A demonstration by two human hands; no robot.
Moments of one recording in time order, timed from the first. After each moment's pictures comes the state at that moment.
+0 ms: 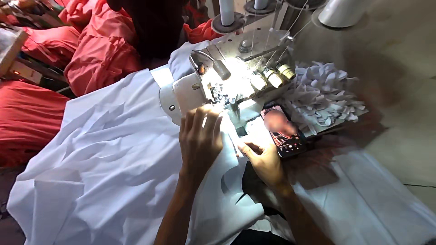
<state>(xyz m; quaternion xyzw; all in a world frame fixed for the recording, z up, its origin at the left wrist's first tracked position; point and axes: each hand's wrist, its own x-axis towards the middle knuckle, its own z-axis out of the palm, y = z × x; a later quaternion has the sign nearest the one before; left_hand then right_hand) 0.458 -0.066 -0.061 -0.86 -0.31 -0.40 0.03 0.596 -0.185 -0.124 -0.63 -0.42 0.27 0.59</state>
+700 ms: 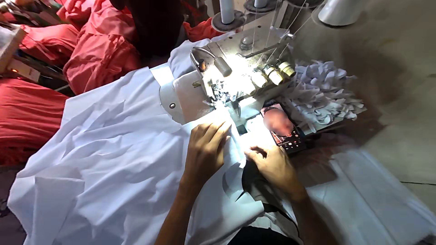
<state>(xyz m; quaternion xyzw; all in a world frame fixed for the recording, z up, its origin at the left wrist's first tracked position) 0.438 -0.081 -0.093 -0.91 -0.26 -0.32 -0.06 0.610 -0.212 -0.112 -0.79 -0.46 0.22 0.35</state>
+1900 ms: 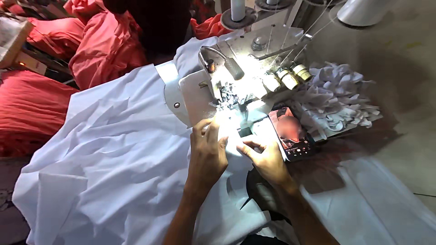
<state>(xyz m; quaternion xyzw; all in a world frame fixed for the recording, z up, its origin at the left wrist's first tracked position) 0.440 -0.087 -0.089 -0.86 -0.38 -0.32 -0.10 0.598 -0.170 -0.117 -0.60 -0.48 0.28 0.57</state>
